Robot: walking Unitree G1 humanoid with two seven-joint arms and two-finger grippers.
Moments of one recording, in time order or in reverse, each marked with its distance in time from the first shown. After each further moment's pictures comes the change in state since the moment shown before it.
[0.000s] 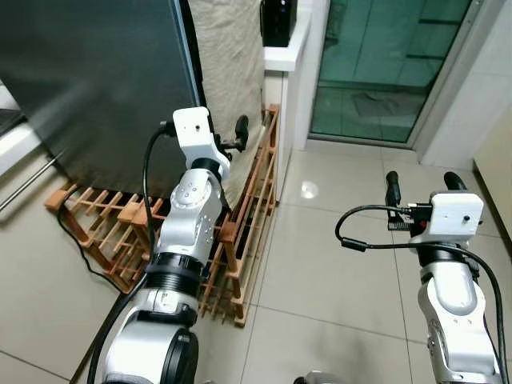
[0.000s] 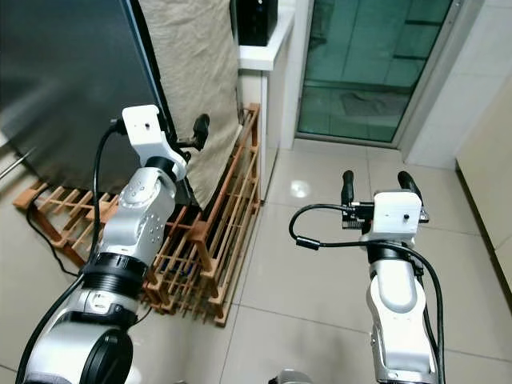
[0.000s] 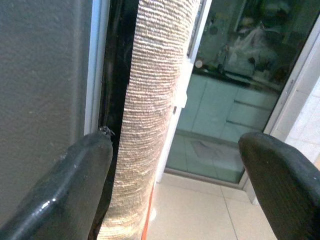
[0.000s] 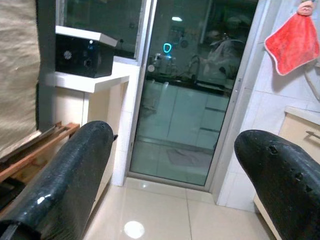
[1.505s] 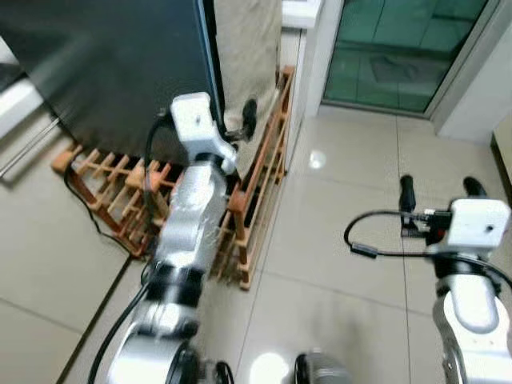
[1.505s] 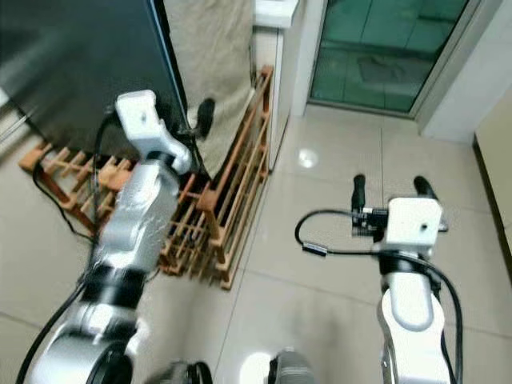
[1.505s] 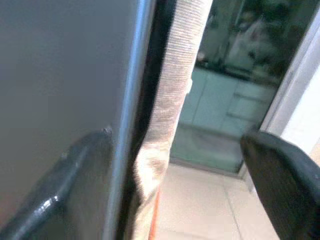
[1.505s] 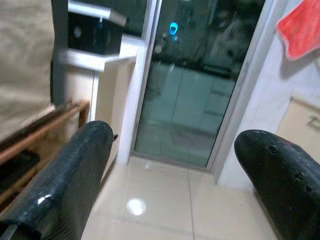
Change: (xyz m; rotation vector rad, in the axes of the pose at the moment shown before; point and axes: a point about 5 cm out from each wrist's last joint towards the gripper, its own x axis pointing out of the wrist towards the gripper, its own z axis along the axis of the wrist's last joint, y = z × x) left arm -0.049 0.012 0.015 0.056 -0.103 -0.104; right arm -0.023 -0.010 0.038 -0.029 -0.059 -0.056
